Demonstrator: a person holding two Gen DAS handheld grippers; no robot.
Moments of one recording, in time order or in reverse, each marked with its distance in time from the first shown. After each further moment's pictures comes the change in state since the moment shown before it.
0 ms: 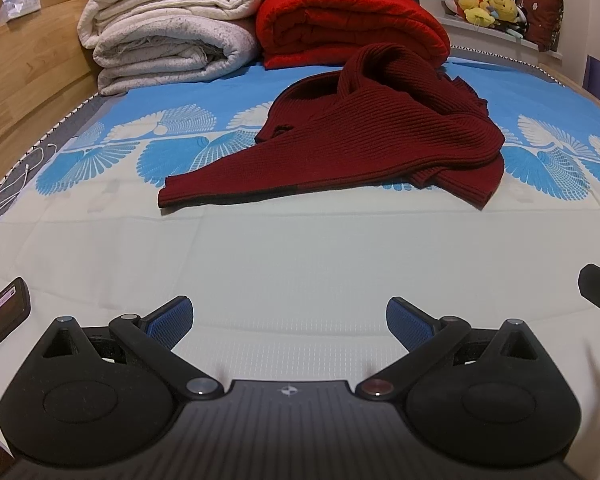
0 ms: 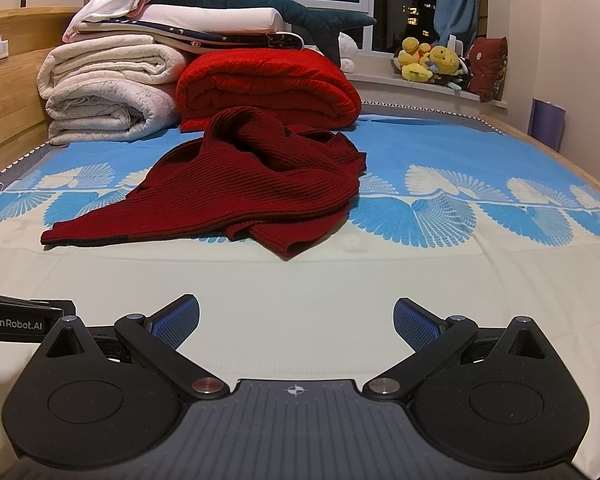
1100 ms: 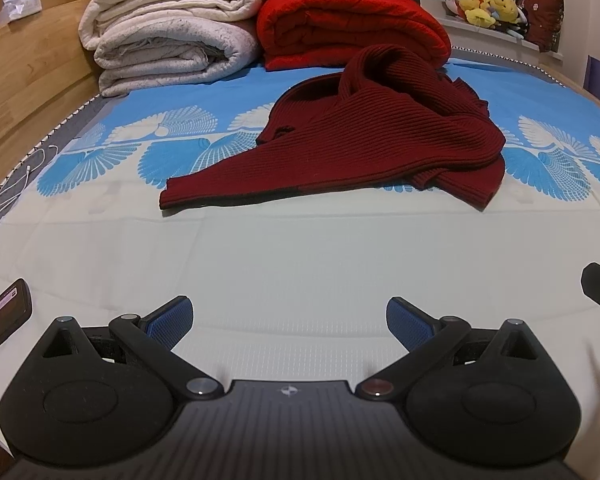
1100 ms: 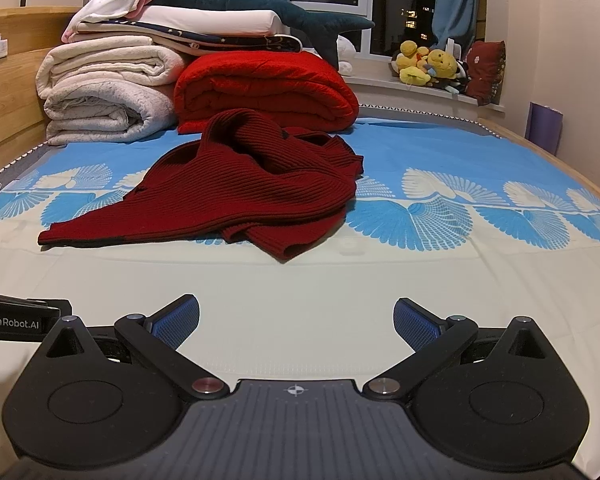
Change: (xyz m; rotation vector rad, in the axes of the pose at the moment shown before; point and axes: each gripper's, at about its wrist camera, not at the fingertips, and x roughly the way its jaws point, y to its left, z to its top) left arm -0.001 0.000 0.001 -0.001 -0.003 0.001; right arm 0.001 -0.012 0.004 -0.003 -0.010 -0.008
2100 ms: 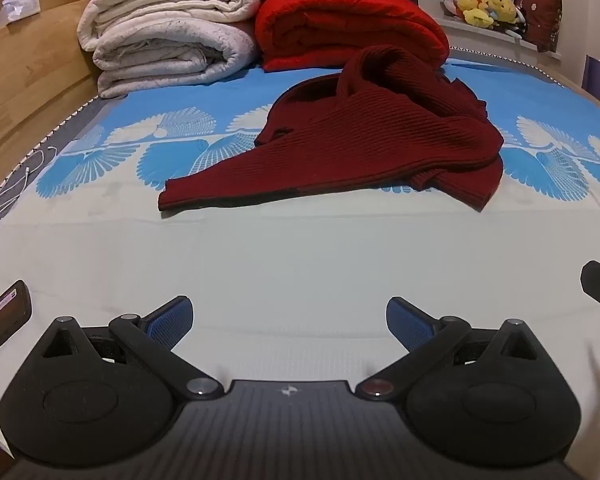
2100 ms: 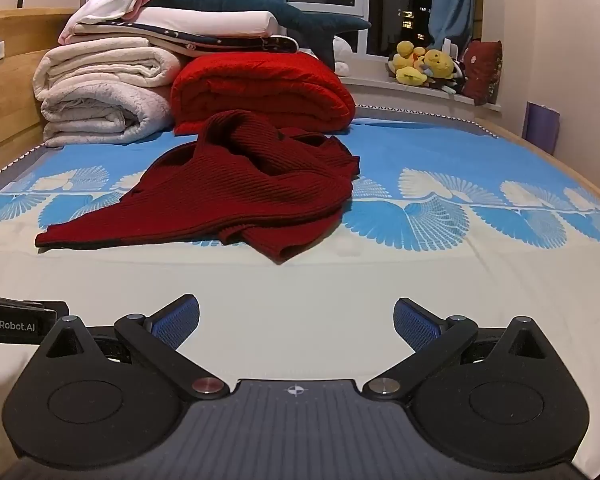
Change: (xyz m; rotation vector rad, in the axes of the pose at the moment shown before) left arm -0.001 -0.001 0.000 0.003 -0.004 0.001; right arm -0.001 -0.002 0.002 0.000 -0.002 0.001
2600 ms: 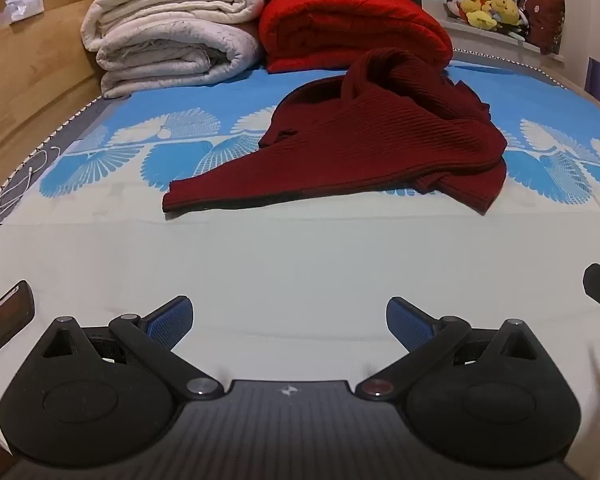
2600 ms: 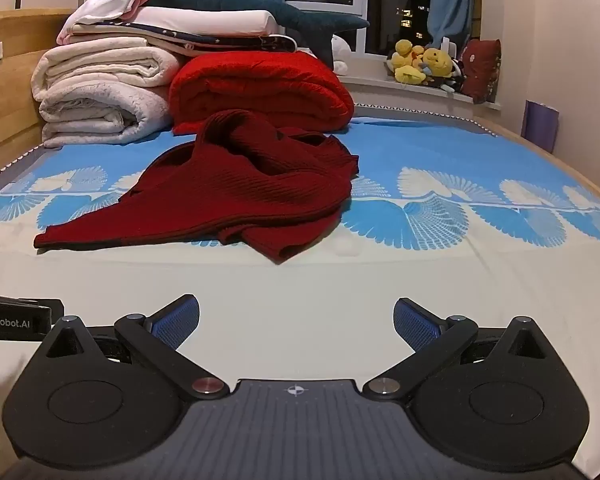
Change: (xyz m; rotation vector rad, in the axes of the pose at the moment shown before) left arm -0.001 0.003 0.000 -0.005 0.008 0.000; right arm -0.001 -0.001 0.001 0.001 0.006 -0.004
